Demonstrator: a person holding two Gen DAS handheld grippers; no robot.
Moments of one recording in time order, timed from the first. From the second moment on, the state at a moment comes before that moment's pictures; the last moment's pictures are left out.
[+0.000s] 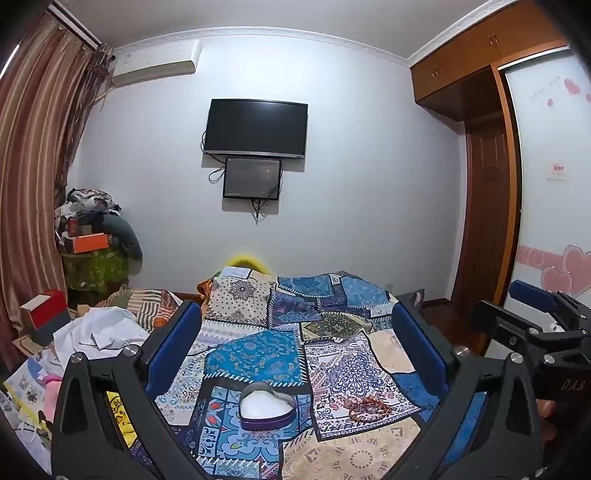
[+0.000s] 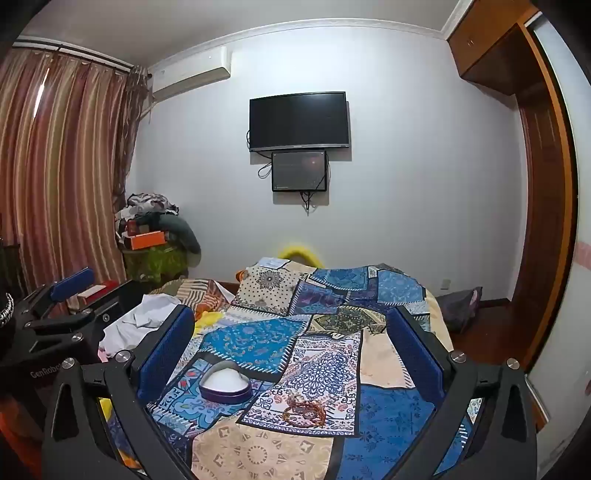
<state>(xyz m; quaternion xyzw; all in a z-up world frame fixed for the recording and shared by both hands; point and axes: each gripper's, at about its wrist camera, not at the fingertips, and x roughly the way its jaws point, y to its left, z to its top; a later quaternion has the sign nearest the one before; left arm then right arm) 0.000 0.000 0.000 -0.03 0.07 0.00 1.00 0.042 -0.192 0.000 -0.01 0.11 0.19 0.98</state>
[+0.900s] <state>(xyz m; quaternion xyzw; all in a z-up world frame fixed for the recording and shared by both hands) 0.000 0.010 -0.006 -0.05 0.08 0.01 1.00 0.040 -0.187 0.000 -0.01 0.12 0.20 0.97</state>
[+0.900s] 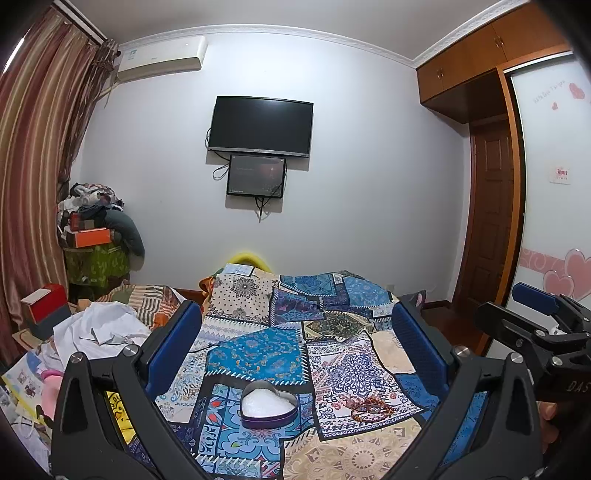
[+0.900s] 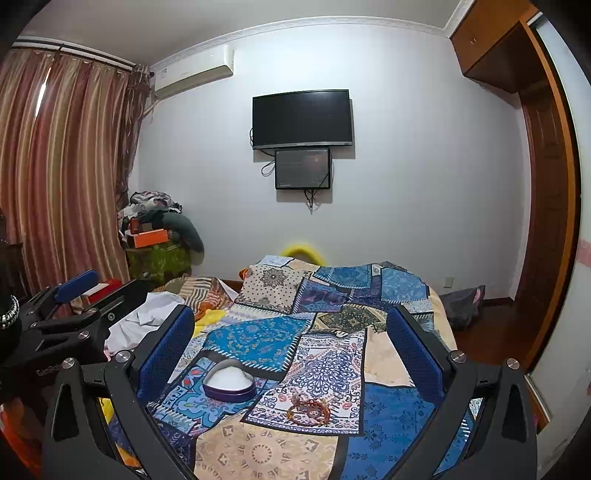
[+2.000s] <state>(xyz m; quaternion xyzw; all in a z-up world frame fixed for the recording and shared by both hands) 0.001 0.005 -0.004 -0.04 0.08 0.00 1.00 0.043 -0.186 -0.004 -0.01 0.12 0.20 0.97</state>
